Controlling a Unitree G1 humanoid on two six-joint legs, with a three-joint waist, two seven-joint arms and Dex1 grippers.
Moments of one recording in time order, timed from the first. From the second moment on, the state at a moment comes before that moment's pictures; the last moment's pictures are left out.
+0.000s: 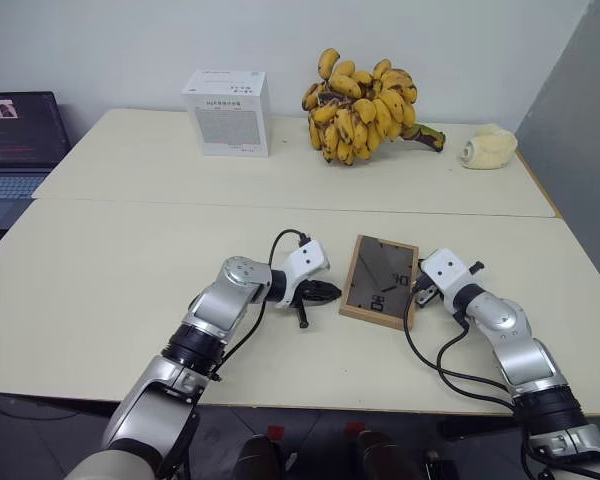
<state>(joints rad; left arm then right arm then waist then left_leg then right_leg) -0.66 0.43 -0.30 0.23 -0.08 0.52 -1.03 -0.31 -0.50 0.09 0.09 -0.17 0.16 0.41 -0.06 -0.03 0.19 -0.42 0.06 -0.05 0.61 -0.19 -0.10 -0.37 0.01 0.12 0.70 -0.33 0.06</state>
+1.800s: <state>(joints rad) -1.00 0.30 -0.09 0.71 -0.50 1.34 -0.97 -0.35 -0.41 0.20 0.13 -0.29 0.08 0.43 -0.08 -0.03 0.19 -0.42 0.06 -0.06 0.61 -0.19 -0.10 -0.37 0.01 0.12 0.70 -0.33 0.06</state>
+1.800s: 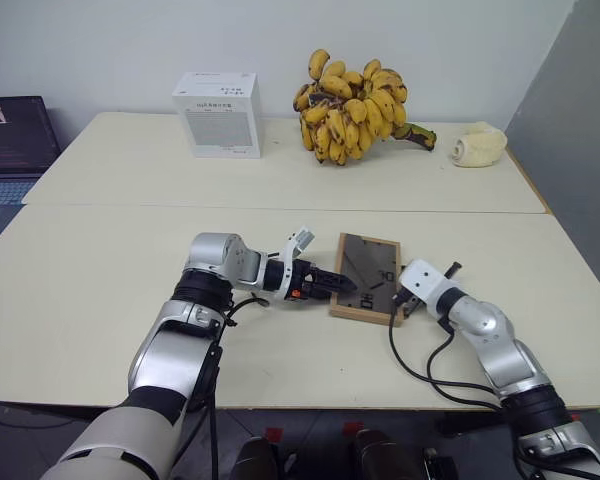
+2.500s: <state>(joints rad) -1.01 0.35 -0.10 0.67 -0.51 1.37 -1.05 -0.38 -0.41 0.22 0.17 -0.29 0.07 0.43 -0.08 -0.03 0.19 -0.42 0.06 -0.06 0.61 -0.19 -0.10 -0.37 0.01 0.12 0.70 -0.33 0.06</state>
